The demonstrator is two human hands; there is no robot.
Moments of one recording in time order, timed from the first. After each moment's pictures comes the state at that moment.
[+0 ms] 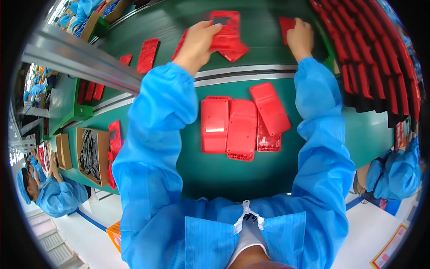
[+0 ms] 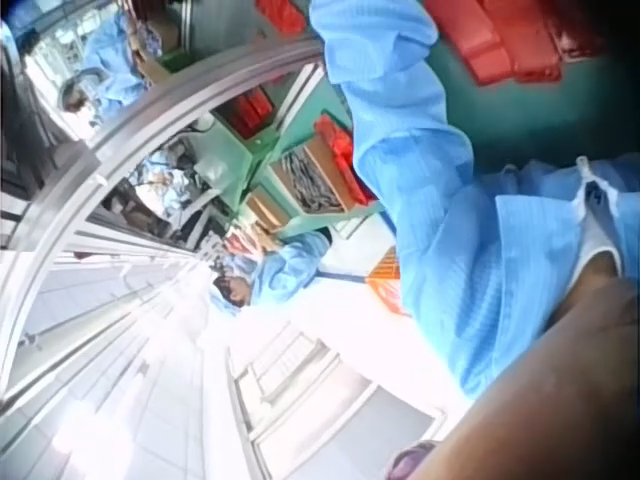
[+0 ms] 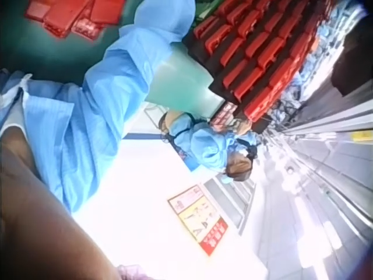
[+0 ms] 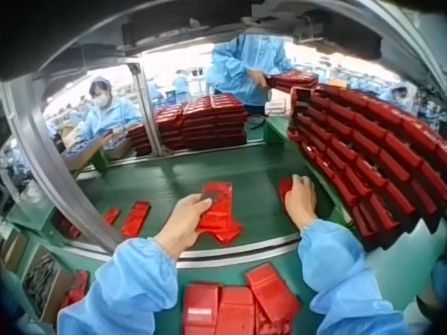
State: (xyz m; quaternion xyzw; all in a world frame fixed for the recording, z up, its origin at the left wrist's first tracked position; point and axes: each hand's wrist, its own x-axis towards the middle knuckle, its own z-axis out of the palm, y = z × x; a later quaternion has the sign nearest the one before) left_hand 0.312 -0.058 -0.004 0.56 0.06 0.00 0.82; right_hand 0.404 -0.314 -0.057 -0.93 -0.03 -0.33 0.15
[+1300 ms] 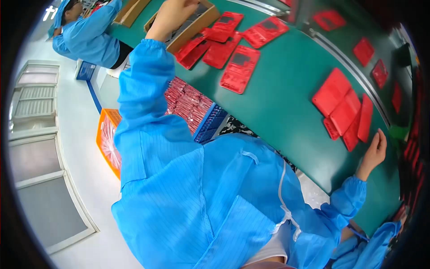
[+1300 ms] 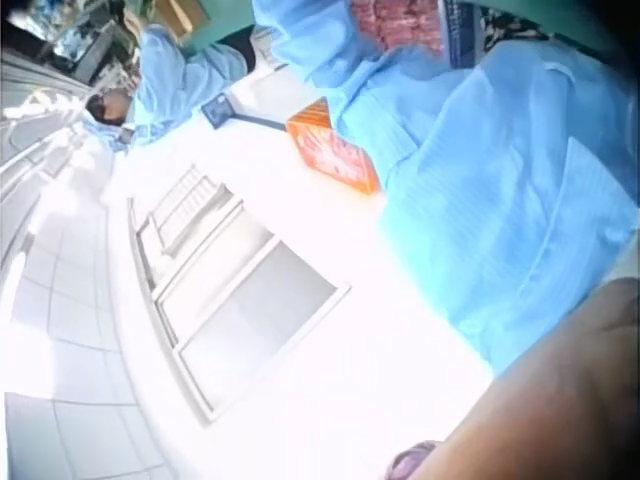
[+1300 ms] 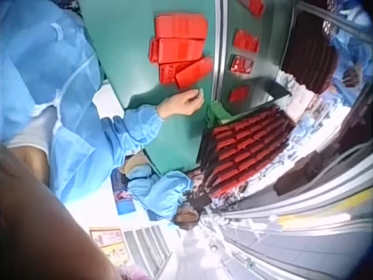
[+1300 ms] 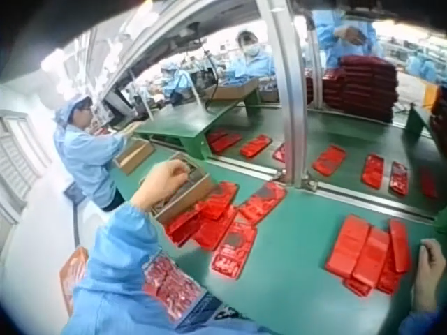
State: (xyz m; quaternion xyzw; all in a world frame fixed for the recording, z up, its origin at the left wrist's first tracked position) left_hand -0.038 0.216 0.048 0.96 0.18 0.22 0.09; right_hand 0.173 -0.348 -0.068 -0.86 -0.19 -0.18 0.44
